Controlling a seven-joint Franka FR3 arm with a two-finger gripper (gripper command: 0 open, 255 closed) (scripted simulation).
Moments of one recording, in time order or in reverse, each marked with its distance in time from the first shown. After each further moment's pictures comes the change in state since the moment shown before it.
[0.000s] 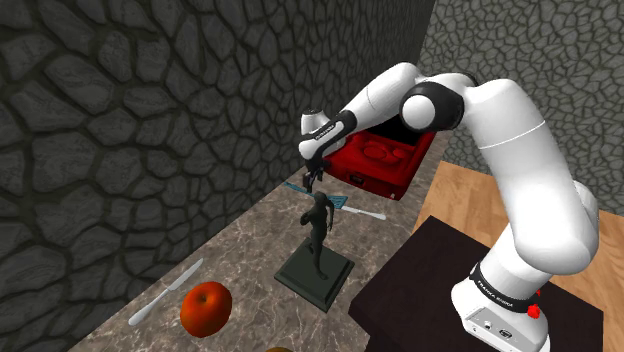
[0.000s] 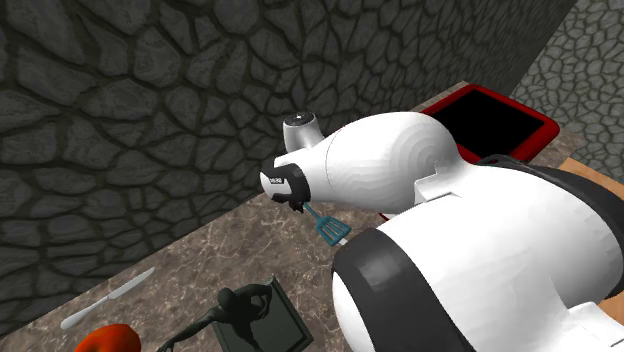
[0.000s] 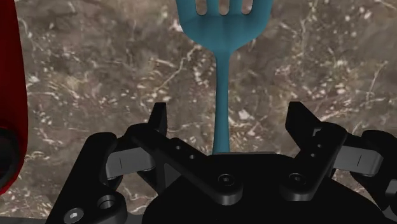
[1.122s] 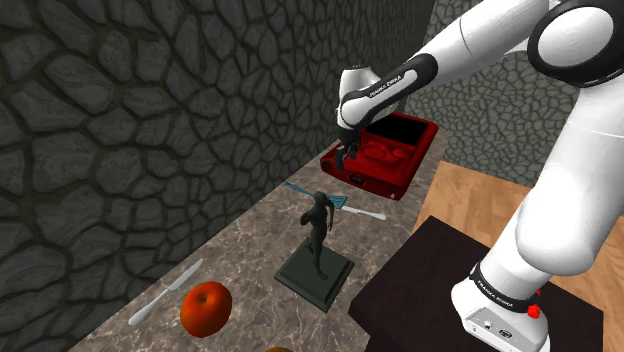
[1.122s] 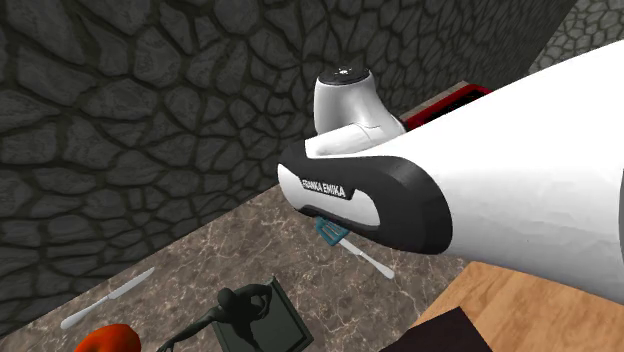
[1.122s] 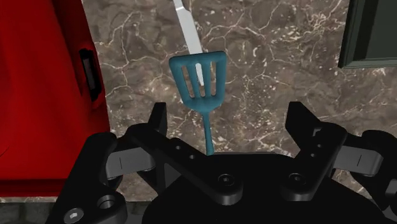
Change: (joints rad) arm 0.028 -0.694 -0.049 -0.615 -0.042 -0.035 0.095
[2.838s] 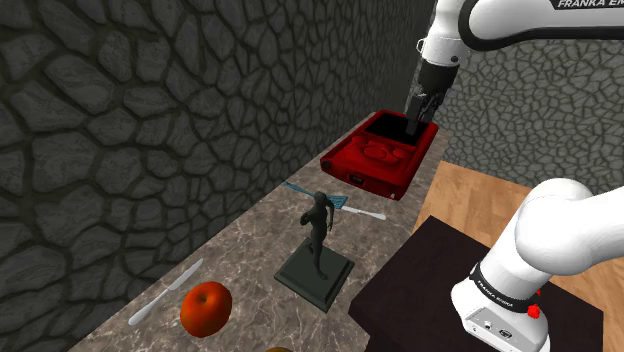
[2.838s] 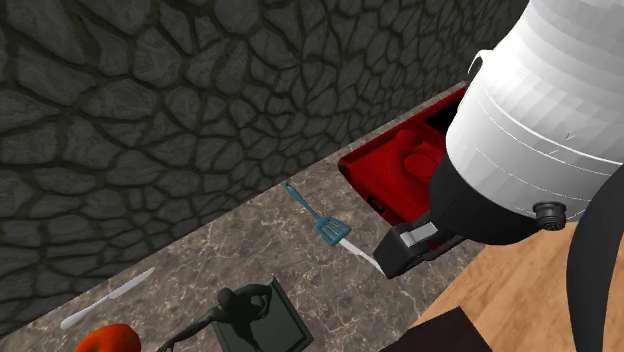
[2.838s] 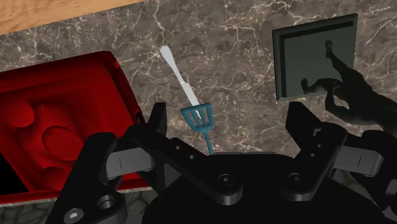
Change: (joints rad) arm -0.026 -0.900 0.071 -0.242 -0.031 -0.601 0.169
